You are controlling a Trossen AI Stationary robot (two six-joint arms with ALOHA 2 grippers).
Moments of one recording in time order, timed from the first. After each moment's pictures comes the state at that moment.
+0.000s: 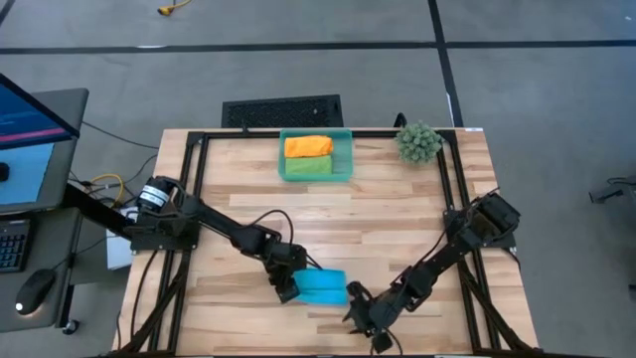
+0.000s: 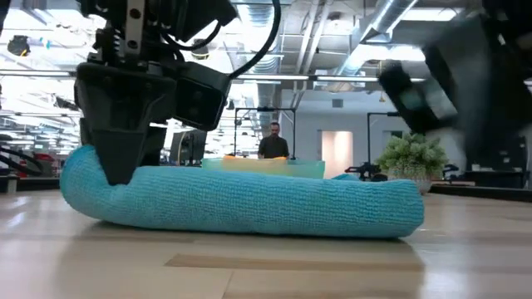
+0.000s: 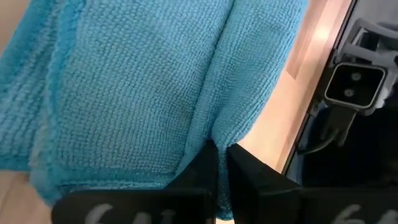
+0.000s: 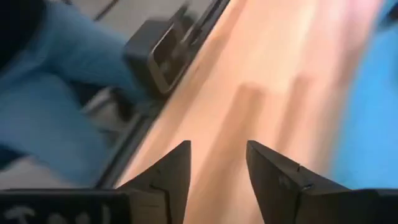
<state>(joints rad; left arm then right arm) -0.30 1.83 0.96 -0.13 0.47 -0.92 0.70 1.91 0.96 0.27 0.09 0.21</state>
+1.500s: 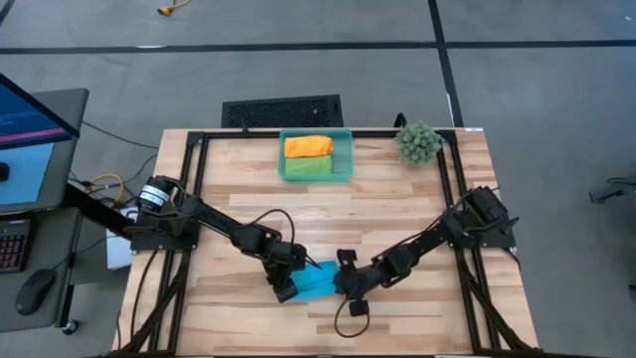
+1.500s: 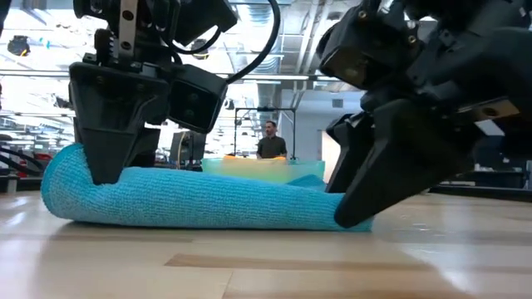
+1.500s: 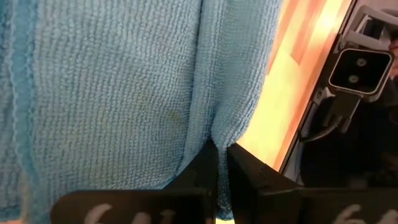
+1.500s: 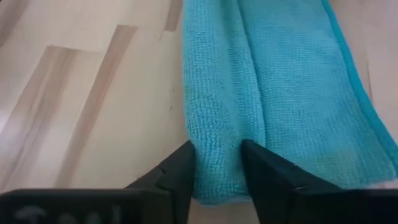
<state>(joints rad) -0.30 1.82 0.96 -0.17 0.52 -0.90 0.49 1.94 0.96 0.09 0.16 0.21</state>
